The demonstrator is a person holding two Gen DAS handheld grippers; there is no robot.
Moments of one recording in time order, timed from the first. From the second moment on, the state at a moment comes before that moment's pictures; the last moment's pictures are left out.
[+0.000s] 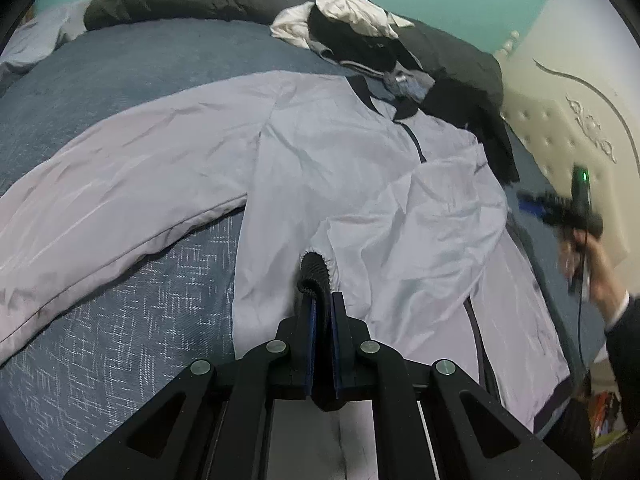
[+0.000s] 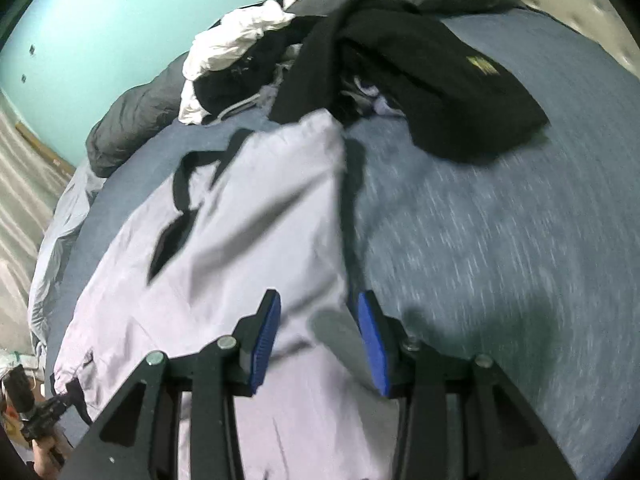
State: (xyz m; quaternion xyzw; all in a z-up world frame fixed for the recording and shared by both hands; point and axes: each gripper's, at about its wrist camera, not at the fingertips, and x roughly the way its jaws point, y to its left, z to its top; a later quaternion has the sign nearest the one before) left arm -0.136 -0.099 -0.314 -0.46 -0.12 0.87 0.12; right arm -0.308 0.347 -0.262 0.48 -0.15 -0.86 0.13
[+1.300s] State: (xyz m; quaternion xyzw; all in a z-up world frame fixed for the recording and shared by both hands) left arm -0.116 -0.094 -0.325 -0.41 -0.17 0.89 0.09; right arm -0.286 0.330 -0.288 0.47 -0.08 -0.88 0.10
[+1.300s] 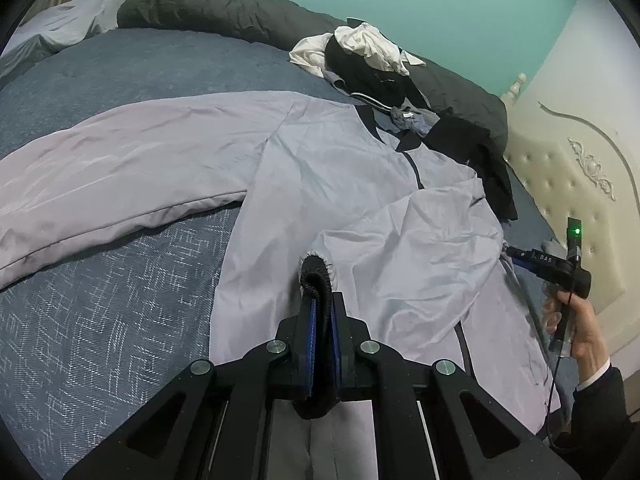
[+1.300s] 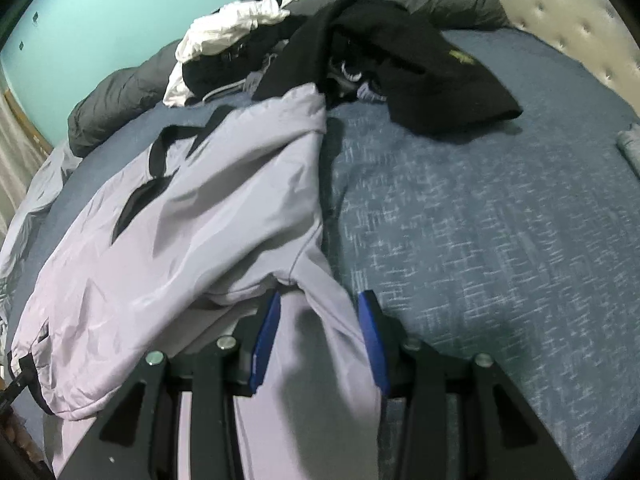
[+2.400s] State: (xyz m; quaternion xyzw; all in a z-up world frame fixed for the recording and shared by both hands) left arm -0.118 -0.102 -0.322 -0.42 -0.19 0.88 0.09; right arm -0.290 0.371 -0.302 0.45 -0.16 -0.87 0.07
